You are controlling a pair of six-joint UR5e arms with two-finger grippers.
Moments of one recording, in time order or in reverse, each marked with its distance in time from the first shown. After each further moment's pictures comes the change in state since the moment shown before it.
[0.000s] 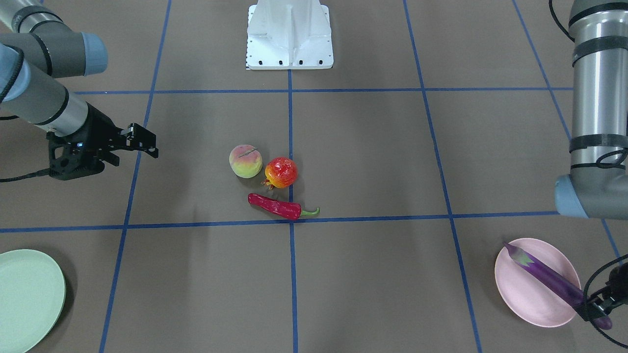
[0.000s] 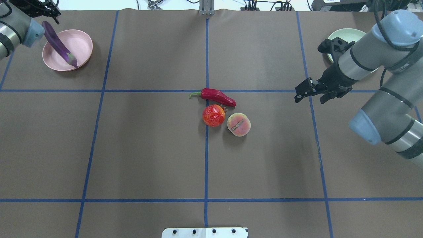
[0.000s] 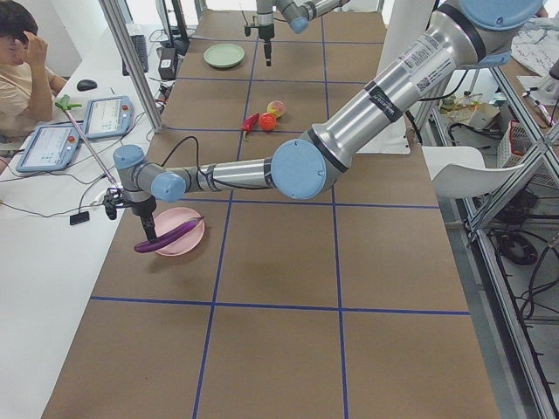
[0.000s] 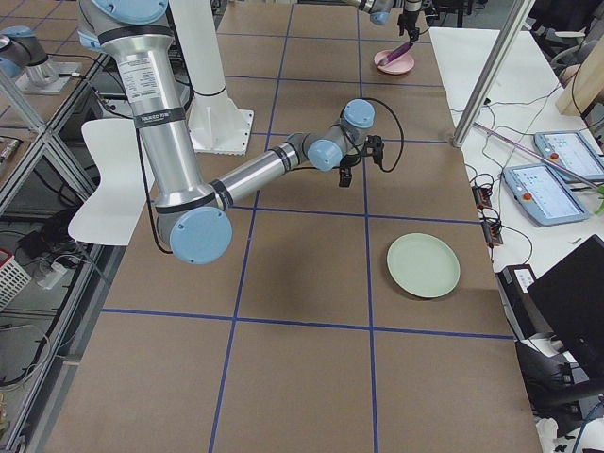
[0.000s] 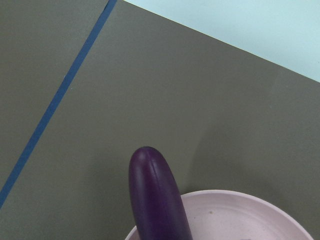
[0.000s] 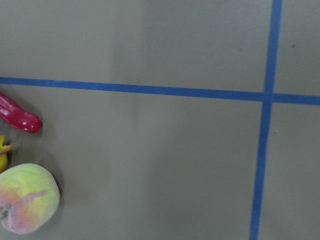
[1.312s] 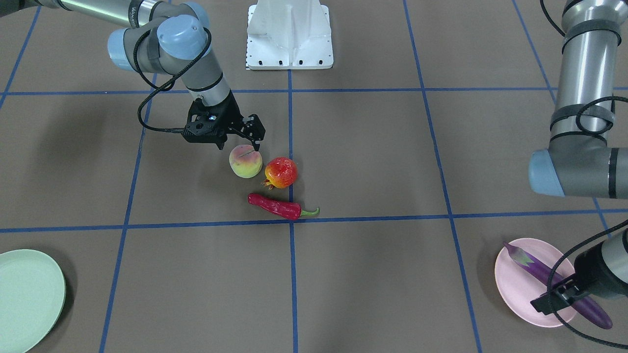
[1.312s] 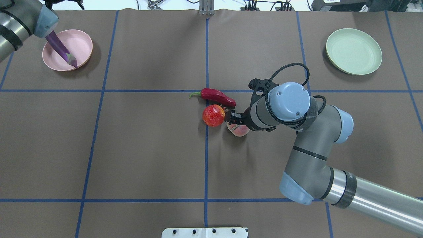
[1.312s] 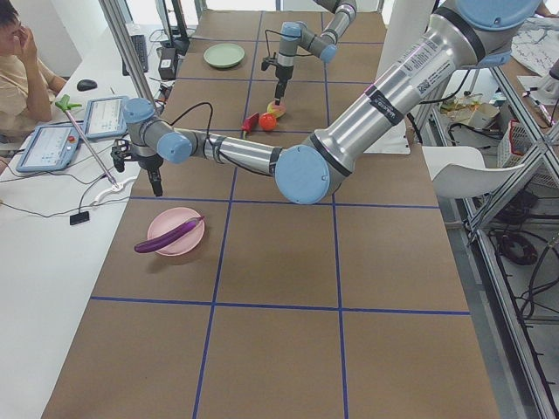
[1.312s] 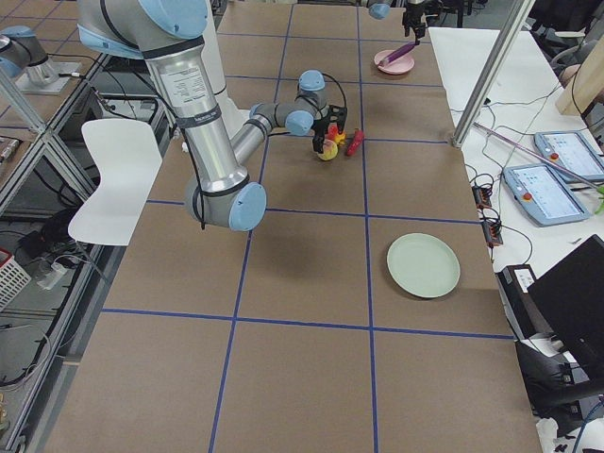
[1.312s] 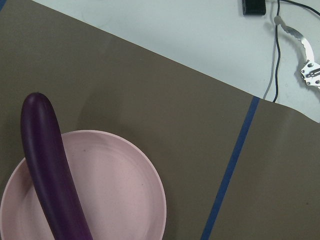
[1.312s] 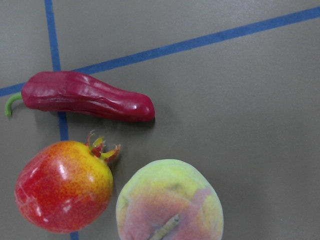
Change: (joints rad) left arm 0.029 0.039 -0.308 0.116 -0.086 -0.078; right arm -0.368 0.179 -0.028 0.043 -0.511 0.515
